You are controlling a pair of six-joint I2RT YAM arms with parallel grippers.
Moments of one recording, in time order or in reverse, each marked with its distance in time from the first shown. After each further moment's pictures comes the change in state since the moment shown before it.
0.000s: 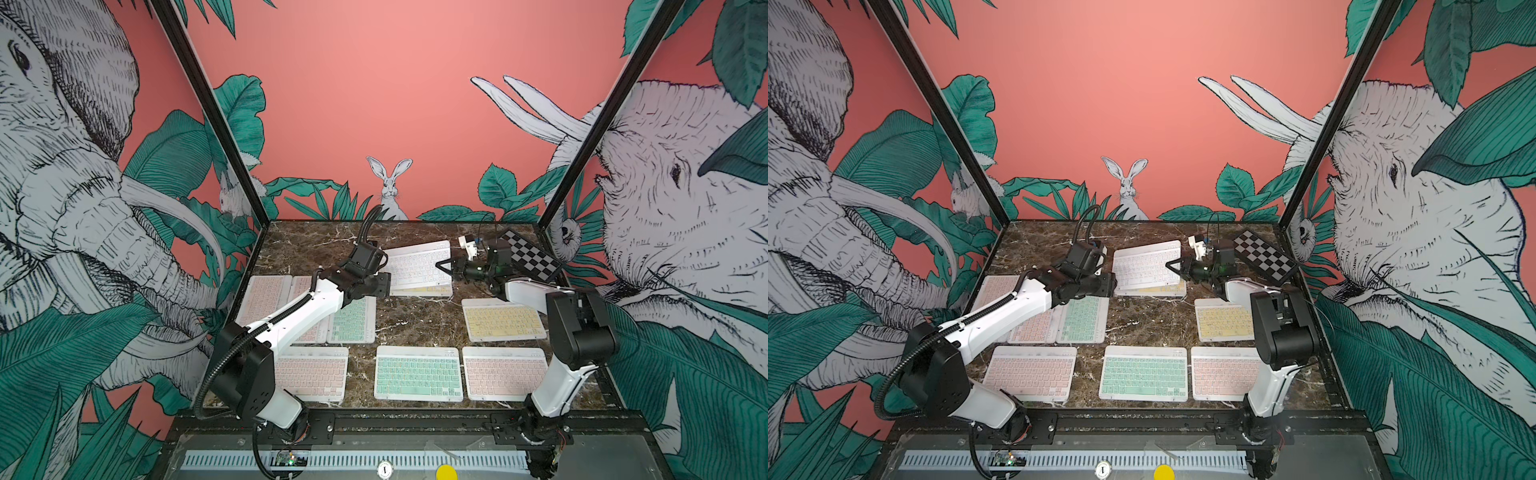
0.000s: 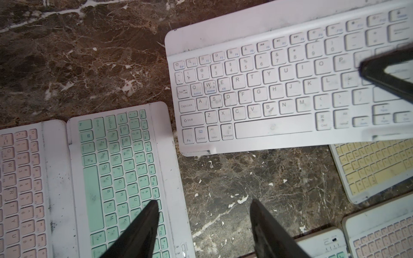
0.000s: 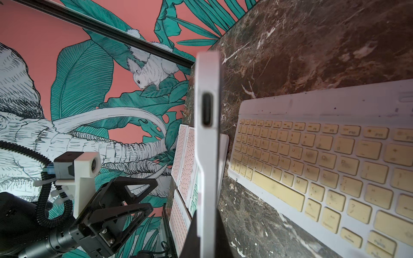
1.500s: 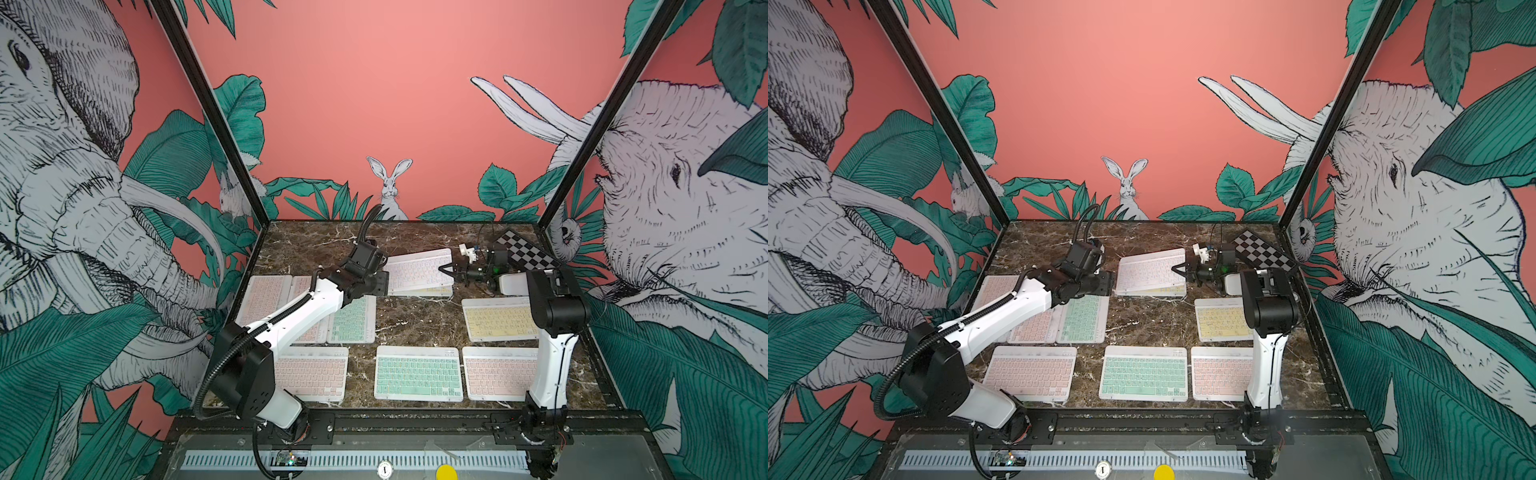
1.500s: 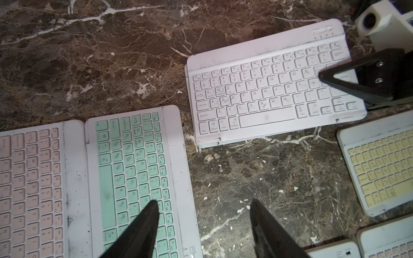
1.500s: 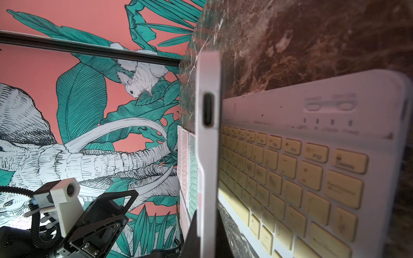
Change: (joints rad) left arm 0.000 0.000 0.003 -0.008 -0.052 -0.006; right arm -0.084 0.310 0.131 0.076 -0.142 0.084
